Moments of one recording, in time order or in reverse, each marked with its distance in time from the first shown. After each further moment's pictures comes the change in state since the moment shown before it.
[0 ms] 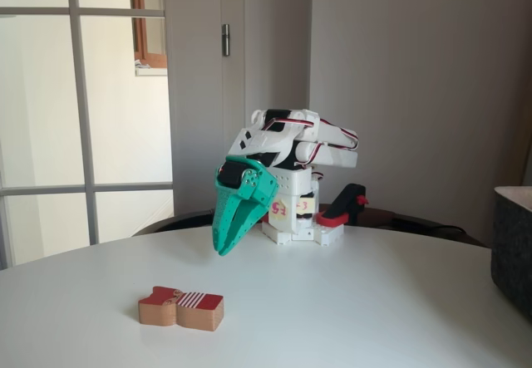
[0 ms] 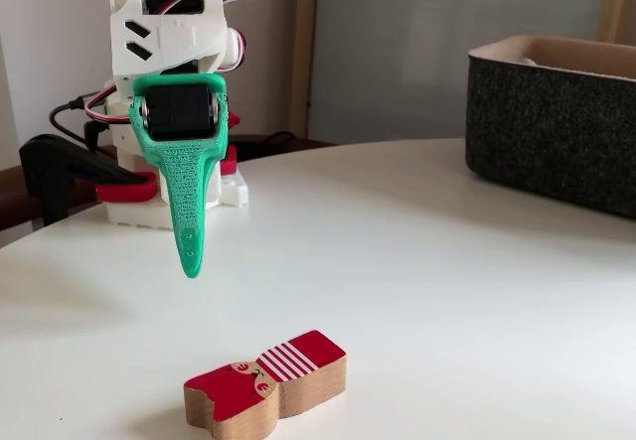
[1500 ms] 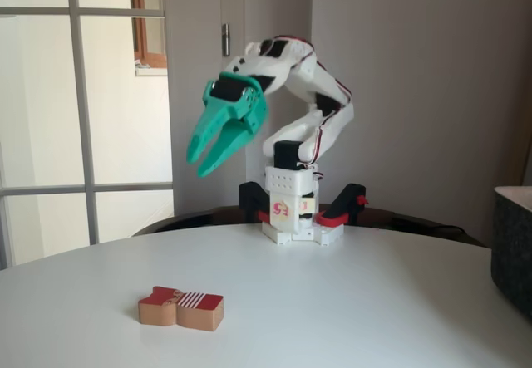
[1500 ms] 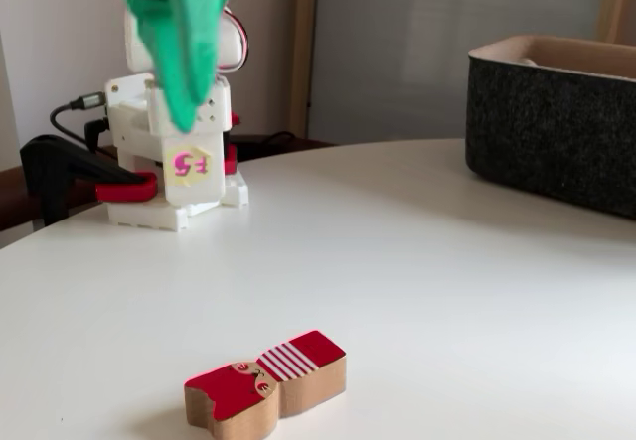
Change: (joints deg) arm -5.4 -38.5 -44.6 0.0 12.7
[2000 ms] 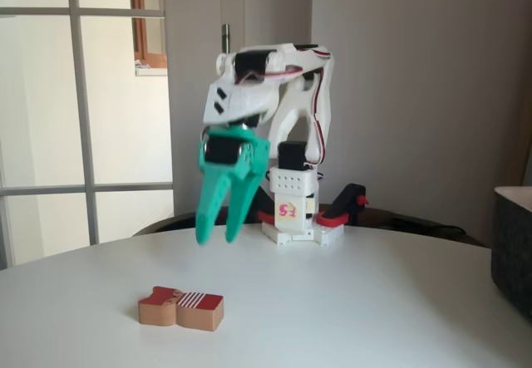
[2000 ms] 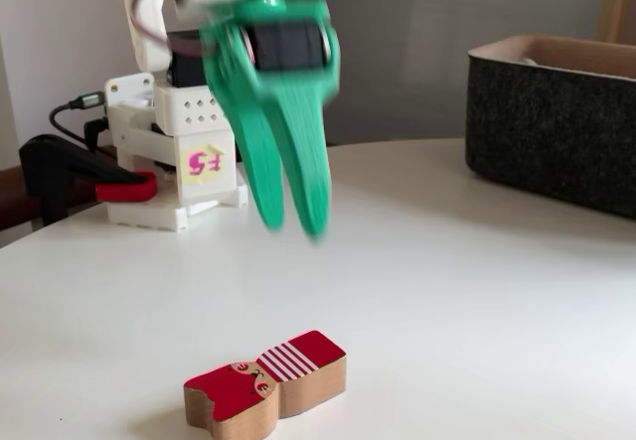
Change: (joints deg) arm -10.0 -39.6 -9.4 -0.1 -12.7
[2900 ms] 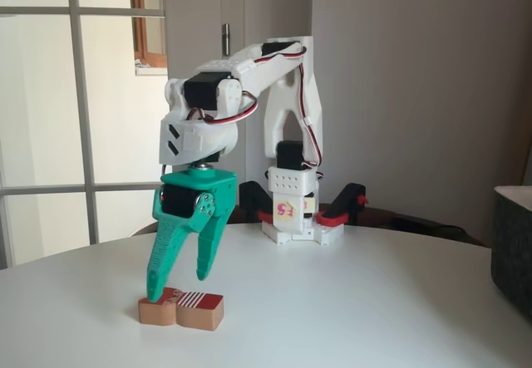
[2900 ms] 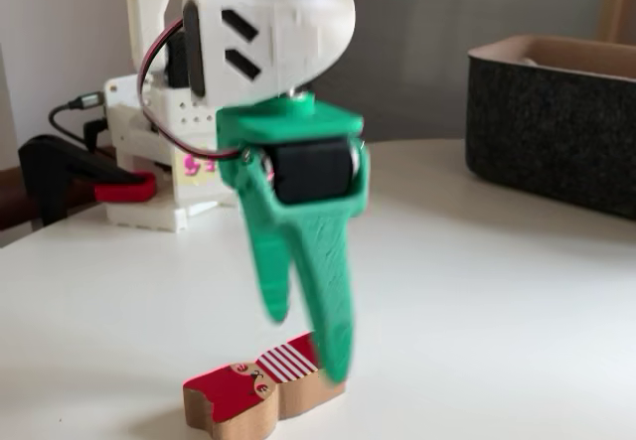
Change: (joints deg) arm 4.0 -29.4 -24.7 5.4 1.4
